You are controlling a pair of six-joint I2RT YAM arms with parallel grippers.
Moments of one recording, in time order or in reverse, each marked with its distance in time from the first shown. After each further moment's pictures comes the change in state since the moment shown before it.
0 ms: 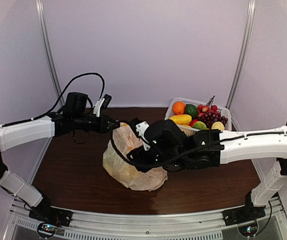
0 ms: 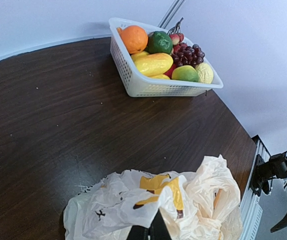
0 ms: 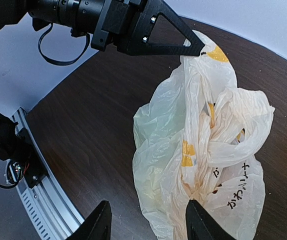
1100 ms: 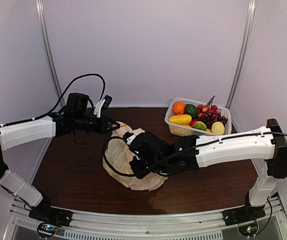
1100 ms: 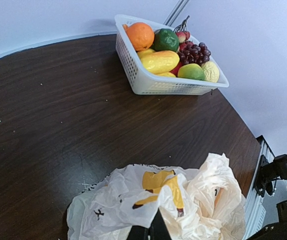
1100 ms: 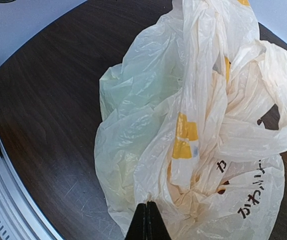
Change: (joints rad) left arm -0.002 0.012 0.000 -0.003 -0.020 0.001; right arm -0.027 0.175 0.059 -0.071 0.033 -0.067
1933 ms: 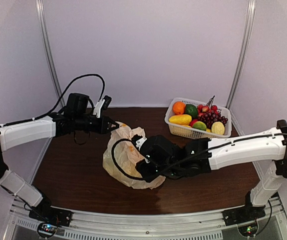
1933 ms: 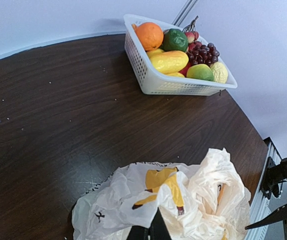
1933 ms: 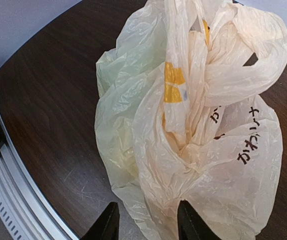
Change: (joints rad) left arm -0.001 0.000 0.000 -0.012 -0.043 0.008; right arm 0.014 -0.109 -0.137 0.022 -0.021 0.043
